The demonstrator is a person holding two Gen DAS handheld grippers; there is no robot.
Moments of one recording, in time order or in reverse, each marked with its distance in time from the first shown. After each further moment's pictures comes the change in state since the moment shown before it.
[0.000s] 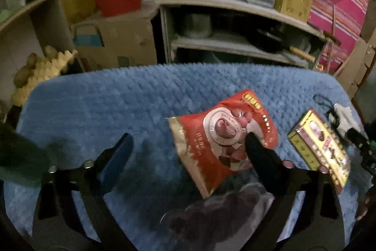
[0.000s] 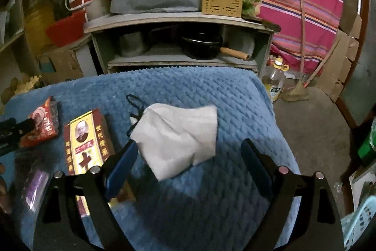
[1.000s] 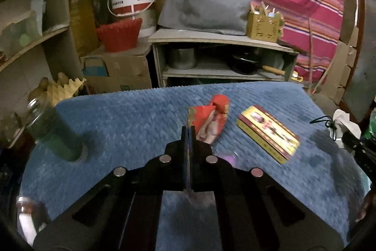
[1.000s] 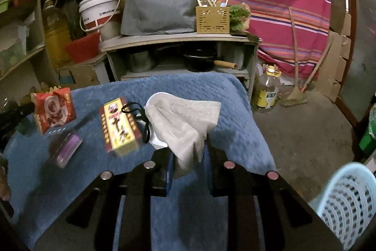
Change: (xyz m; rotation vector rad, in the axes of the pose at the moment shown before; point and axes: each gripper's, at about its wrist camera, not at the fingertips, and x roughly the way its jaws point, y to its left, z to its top) left arm -0.139 -0.023 -0.052 0.056 -0.221 -0.031; right arm -0.112 -0.034 -0.064 0.048 -0.134 0.046
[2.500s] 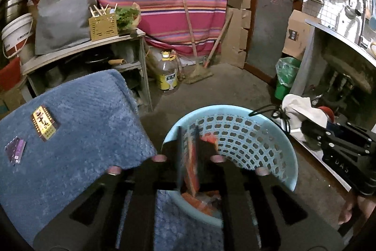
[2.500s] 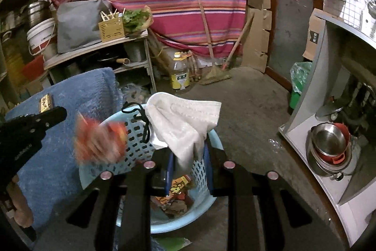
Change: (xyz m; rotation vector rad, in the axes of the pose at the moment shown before) left arm -0.135 -0.368 -0.088 0.290 0.019 -0.467; right arm -0.202 -0.283 -0.091 0.188 0.016 -0.280
